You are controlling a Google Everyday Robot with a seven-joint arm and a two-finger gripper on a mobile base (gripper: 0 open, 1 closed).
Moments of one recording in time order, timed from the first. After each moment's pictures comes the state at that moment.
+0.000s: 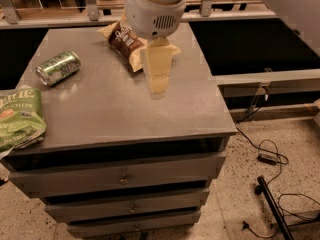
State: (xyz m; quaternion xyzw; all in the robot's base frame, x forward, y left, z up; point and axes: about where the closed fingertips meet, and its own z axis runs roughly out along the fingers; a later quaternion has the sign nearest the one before) arm 0.505 0.035 0.985 -0.82 0.54 -0.03 0.18
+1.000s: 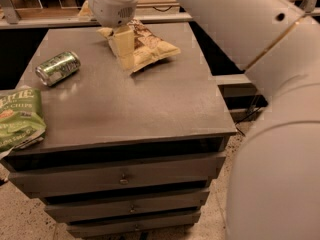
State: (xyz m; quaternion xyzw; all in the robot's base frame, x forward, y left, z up) arm 0.601 0.124 0.959 -0.90 0.39 -0.02 0.20
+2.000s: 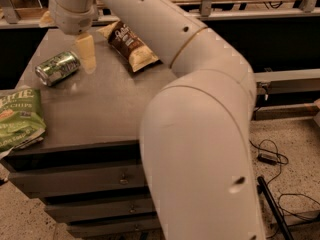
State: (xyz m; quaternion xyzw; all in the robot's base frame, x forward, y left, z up) arm 0.664 0.248 0.918 -0.92 0.30 -0.02 0.24
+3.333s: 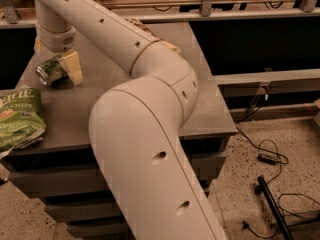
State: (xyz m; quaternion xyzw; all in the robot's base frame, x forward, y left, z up) arm 0.695 0.301 0.846 -0.94 0.29 -0.01 0.18
